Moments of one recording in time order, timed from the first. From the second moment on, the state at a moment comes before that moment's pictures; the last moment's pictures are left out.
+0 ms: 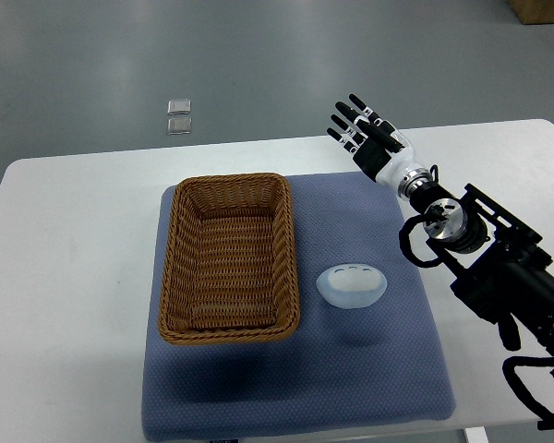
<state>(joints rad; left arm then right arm) 0.03 0.00 -0.09 -0.17 0.06 0.03 -0.02 0.70 -0.02 1.01 0.71 -0.13 0.14 0.12</state>
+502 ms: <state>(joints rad) 0.03 0.00 -0.09 -0.18 0.06 0.03 -0.02 0.78 -0.18 0.76 0.82 -0.24 0.14 0.06</state>
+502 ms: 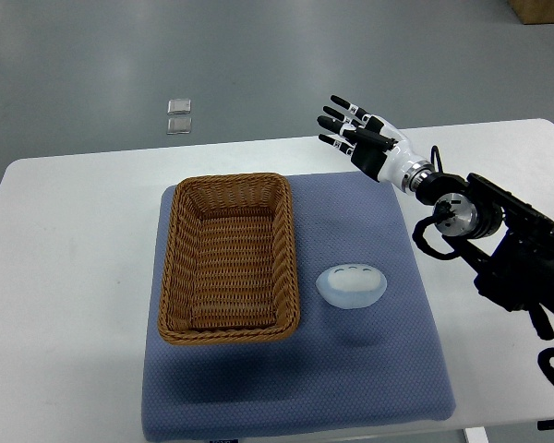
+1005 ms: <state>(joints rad) 0.01 0.00 -0.09 -0.18 0.06 0.03 -0.02 1.42 -0.51 -0.18 1.07 -0.32 0.31 -0.06</state>
